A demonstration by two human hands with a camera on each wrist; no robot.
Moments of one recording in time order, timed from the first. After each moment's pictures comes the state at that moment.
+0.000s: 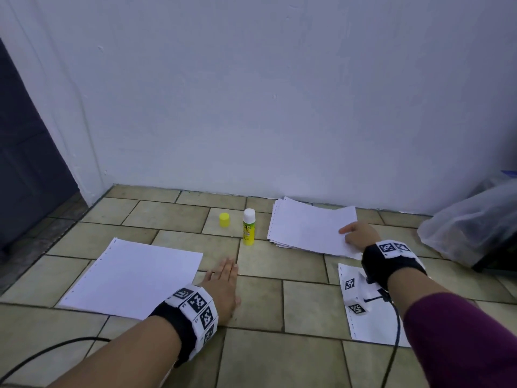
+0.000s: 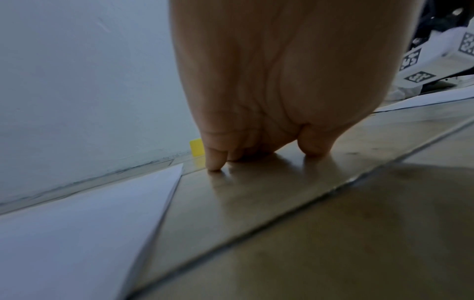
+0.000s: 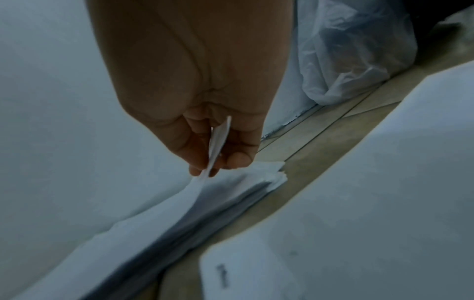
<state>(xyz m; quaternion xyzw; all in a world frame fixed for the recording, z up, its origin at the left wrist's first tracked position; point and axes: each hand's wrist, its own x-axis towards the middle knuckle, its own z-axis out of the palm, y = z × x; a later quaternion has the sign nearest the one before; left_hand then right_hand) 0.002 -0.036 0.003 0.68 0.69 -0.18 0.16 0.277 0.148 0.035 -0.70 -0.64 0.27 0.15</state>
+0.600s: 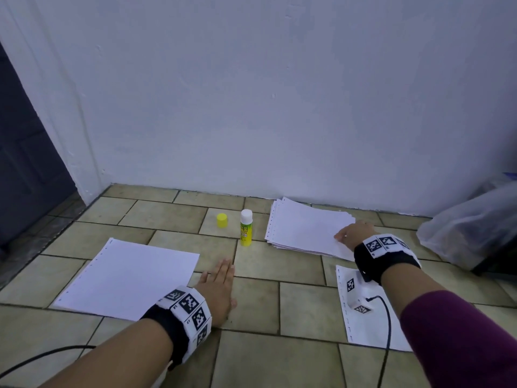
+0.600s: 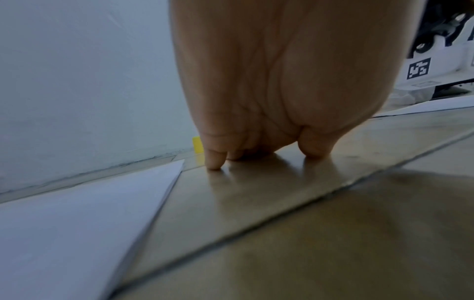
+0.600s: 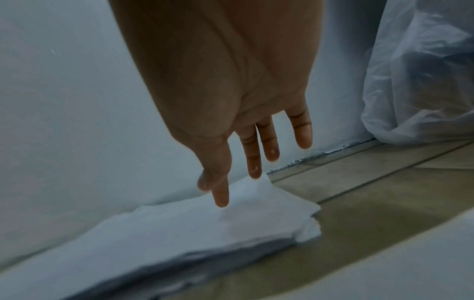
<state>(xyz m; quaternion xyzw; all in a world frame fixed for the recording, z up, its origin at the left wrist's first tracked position) 0.000 -0.037 0.002 0.68 0.69 -0.18 0.17 0.259 0.137 0.066 -0.66 -0.74 0.05 -0.14</state>
